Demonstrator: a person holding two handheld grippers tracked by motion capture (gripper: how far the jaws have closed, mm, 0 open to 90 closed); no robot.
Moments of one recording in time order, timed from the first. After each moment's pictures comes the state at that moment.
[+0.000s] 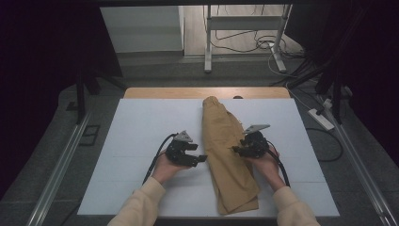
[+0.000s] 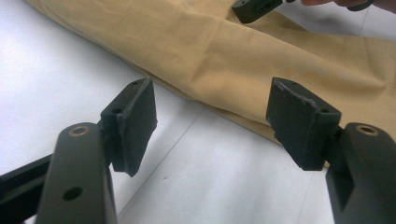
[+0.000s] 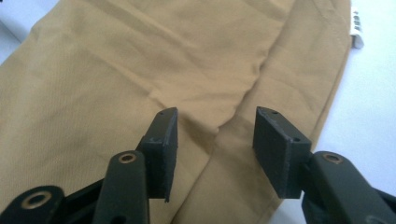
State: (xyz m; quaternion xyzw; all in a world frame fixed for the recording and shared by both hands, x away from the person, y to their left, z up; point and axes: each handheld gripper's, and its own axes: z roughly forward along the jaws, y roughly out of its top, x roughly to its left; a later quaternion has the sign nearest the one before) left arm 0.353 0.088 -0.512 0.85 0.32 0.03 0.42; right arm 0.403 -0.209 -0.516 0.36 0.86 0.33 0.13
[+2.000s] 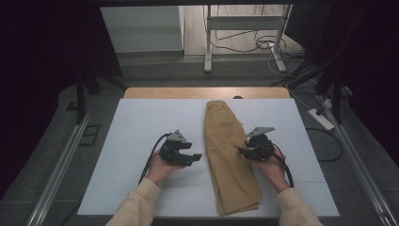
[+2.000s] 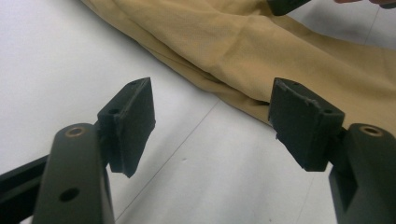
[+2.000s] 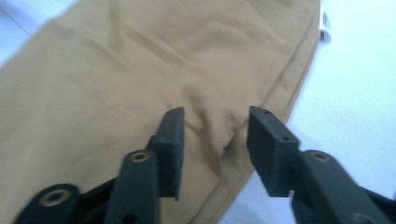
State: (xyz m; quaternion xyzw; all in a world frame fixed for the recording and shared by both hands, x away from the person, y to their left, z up) left arm 0.348 0.105 -0.507 0.84 0.34 0.05 0.42; right arm 0.384 -0.220 -0.502 0.35 0.86 0.32 0.17
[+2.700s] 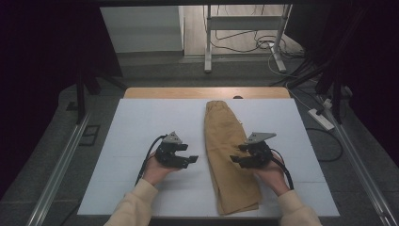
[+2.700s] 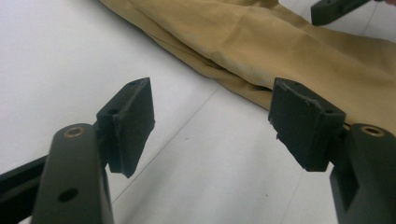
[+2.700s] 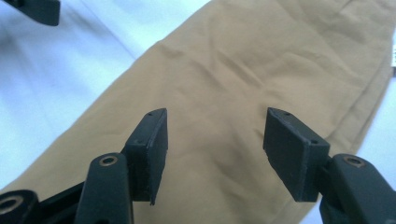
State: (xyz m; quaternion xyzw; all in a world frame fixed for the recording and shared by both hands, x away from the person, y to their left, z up) left arm 0.337 0.118 -0.504 0.84 0.34 0.05 0.42; right arm 0.356 -0.211 -0.493 0.29 0.87 0.39 0.12
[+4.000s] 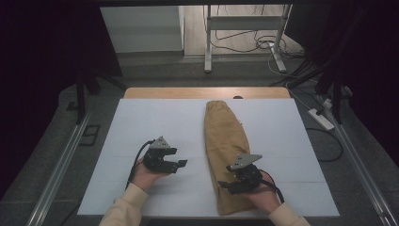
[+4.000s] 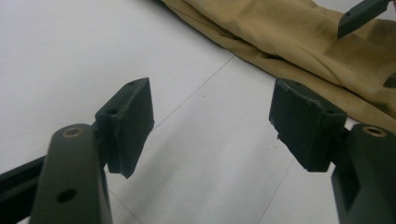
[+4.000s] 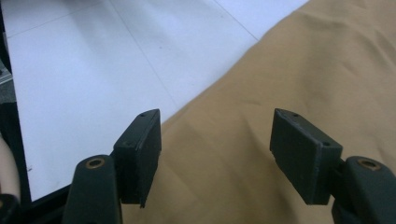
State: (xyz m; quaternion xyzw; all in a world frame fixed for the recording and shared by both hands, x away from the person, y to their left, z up) left arm 0.318 0.147 -0.509 0.83 0.36 0.07 0.41; right arm 0.292 -0.174 -0.504 0.23 0.90 0.37 0.08
